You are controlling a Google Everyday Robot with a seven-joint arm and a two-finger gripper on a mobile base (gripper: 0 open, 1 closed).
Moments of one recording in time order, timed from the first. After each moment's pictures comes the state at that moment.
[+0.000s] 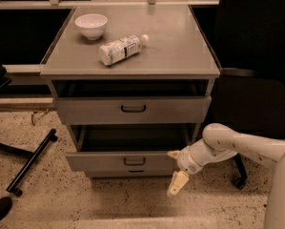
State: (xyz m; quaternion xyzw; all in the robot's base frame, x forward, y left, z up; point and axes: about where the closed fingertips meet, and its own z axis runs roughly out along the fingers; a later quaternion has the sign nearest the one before) arm 0.516 -0.111 0.464 -0.60 0.73 0.28 0.19
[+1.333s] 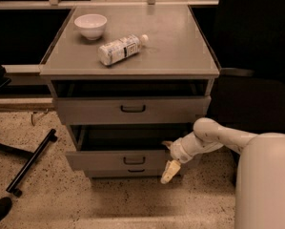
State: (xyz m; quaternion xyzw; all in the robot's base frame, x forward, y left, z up) arm 0.585 -0.105 0.421 -0.61 0.71 0.27 0.22
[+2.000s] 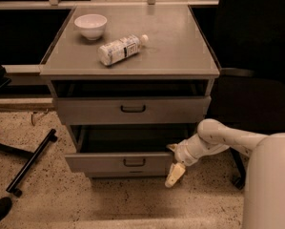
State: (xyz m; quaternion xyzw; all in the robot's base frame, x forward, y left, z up) arm 0.571 -0.115 0.432 -0.61 0.73 0.25 0.20
